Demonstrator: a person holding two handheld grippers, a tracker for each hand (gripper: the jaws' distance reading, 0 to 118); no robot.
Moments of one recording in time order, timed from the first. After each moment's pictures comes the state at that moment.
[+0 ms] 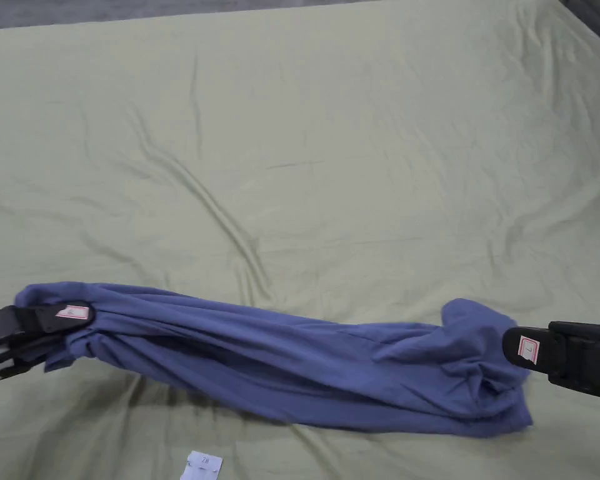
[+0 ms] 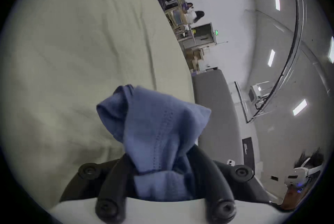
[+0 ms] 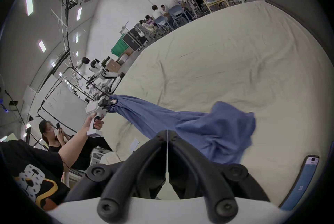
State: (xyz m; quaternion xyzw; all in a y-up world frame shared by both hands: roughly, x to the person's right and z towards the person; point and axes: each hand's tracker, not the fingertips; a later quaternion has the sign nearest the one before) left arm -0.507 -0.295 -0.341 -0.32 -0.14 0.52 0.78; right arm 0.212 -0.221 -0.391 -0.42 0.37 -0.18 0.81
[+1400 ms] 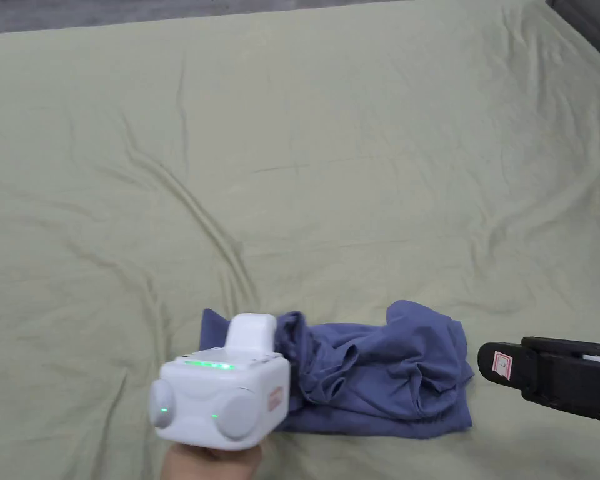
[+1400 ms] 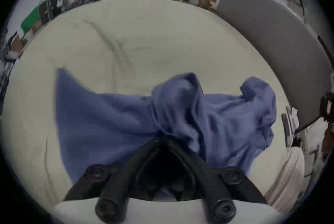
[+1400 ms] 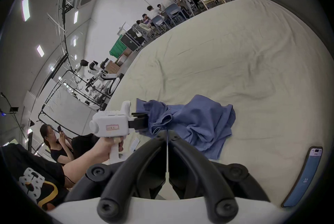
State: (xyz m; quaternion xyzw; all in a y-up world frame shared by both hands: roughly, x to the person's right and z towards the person) left arm -0.144 -0.337 -0.395 -0.46 -0.05 0.04 0.88; right arm 0.215 -0.228 -0.384 -0.43 0.36 -0.19 0.80
